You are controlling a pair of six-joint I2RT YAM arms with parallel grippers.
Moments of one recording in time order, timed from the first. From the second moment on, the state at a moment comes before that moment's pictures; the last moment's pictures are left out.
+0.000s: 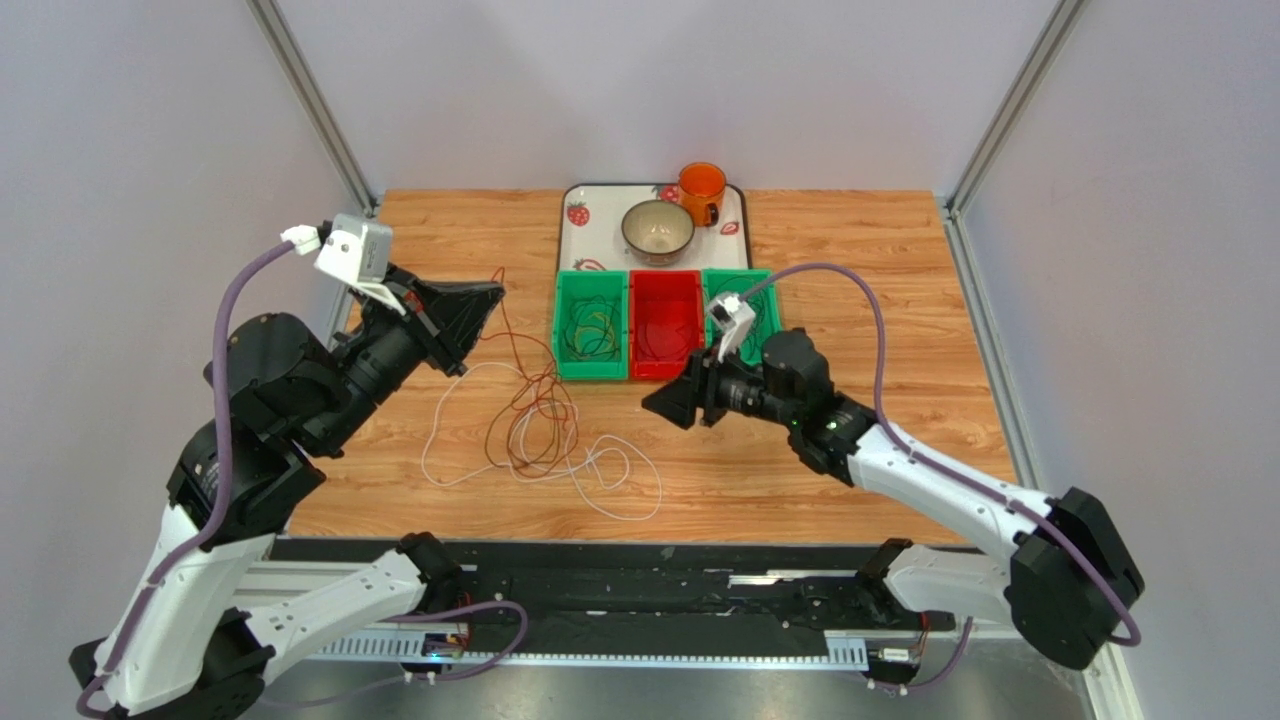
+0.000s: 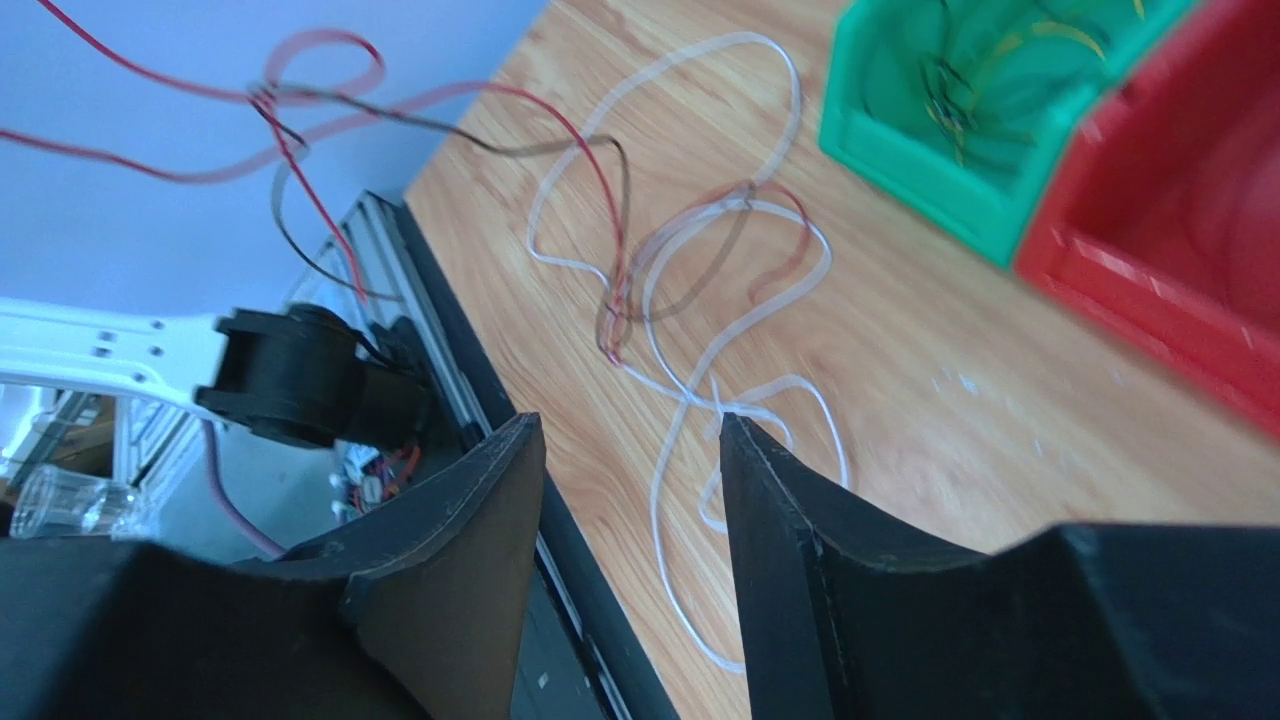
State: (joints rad) left arm -0.76 0.80 1.46 -0.63 -0.16 -0.27; right arm 0.73 1.14 0.66 0.22 -0.38 0.54
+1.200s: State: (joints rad) left arm -0.76 0.77 1.40 -0.62 -0.14 -0.25; right arm 0.86 1.65 1.12 0.31 -0.50 0.47
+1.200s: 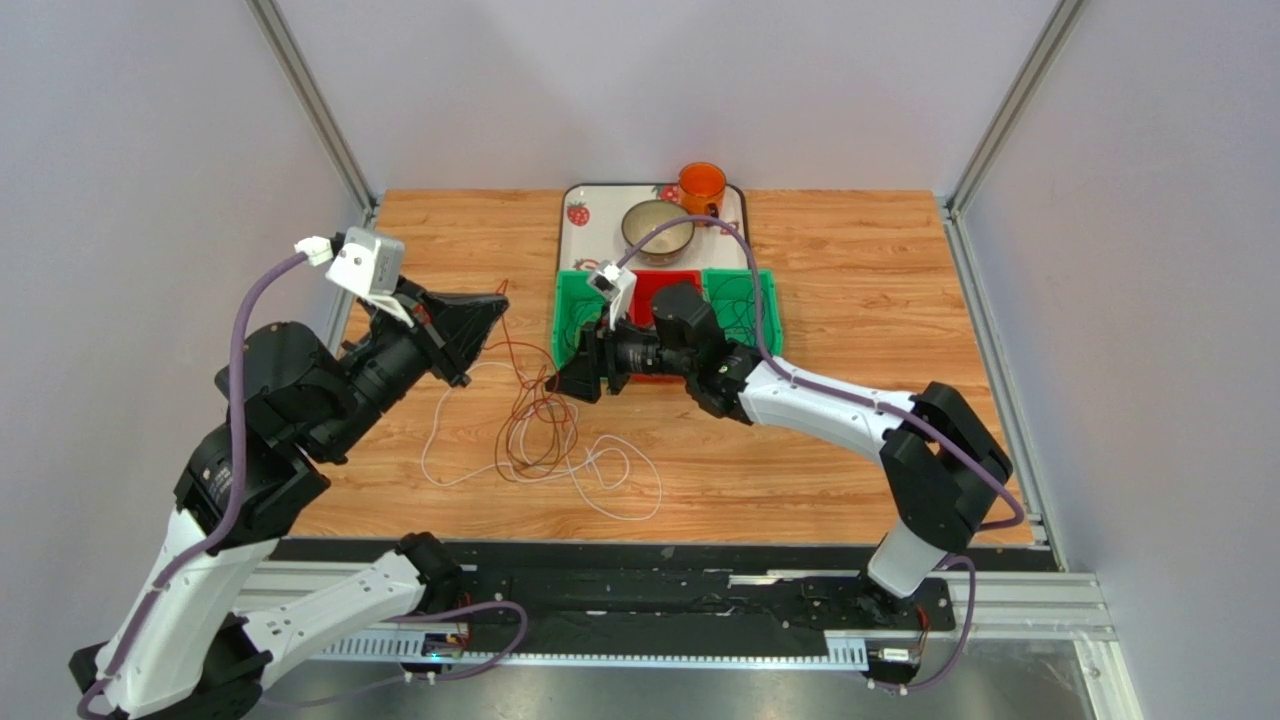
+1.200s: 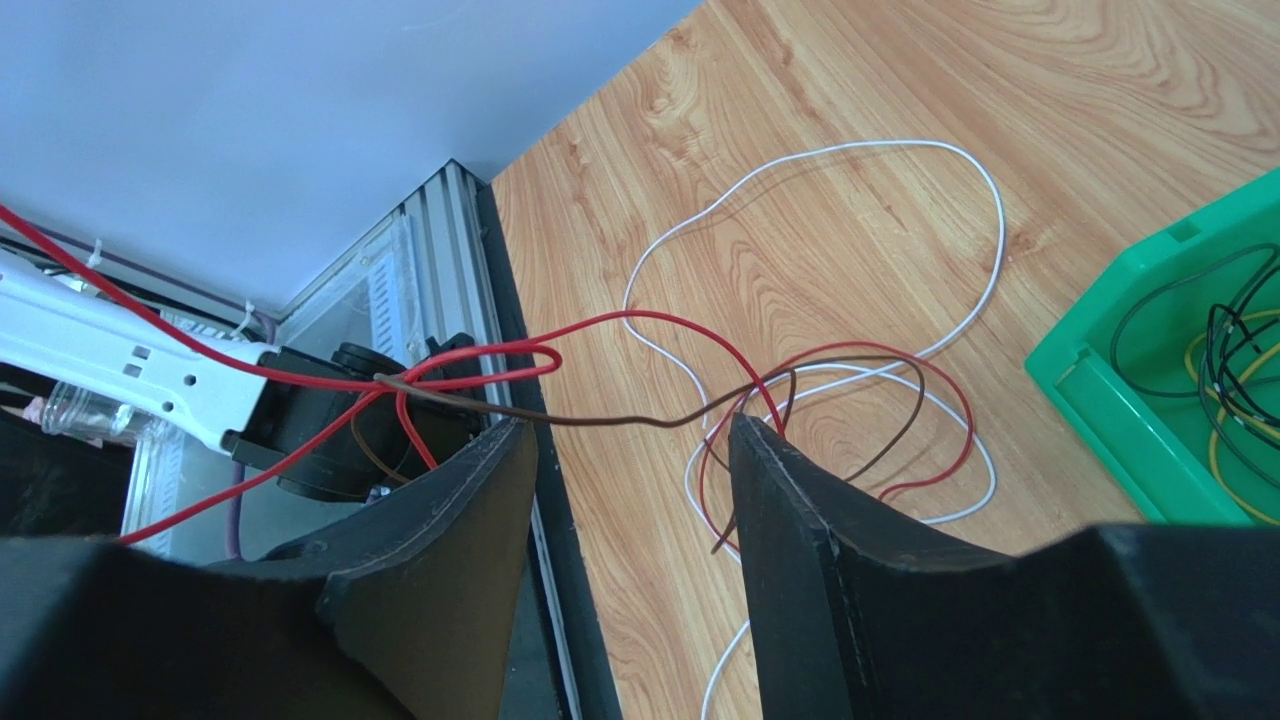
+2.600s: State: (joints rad) left arm -0.76 1.00 1.92 -0.74 -0.33 -0.13; right arm 0.76 1.42 0.83 0.22 -0.23 0.39
